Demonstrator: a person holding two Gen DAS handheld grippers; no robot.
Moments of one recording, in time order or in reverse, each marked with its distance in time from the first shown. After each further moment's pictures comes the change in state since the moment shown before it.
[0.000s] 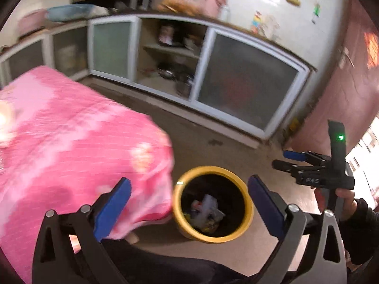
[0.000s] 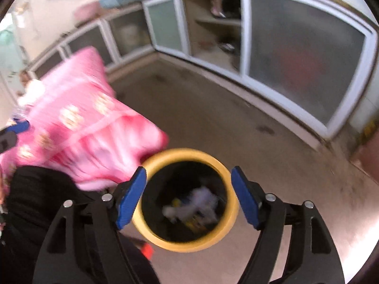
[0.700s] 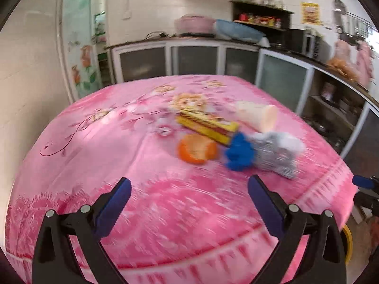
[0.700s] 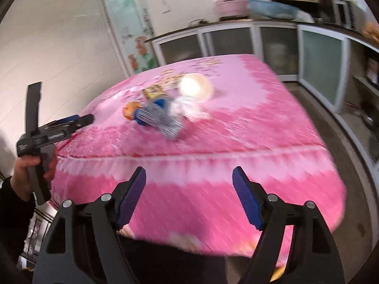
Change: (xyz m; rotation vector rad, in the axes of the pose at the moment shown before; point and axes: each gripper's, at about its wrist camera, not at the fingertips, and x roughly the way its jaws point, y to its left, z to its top) left arm -0.200 0.287 -0.050 -0.423 -0.160 0.754; right arm 0.079 0.358 0.096 -0.433 0.008 0.581
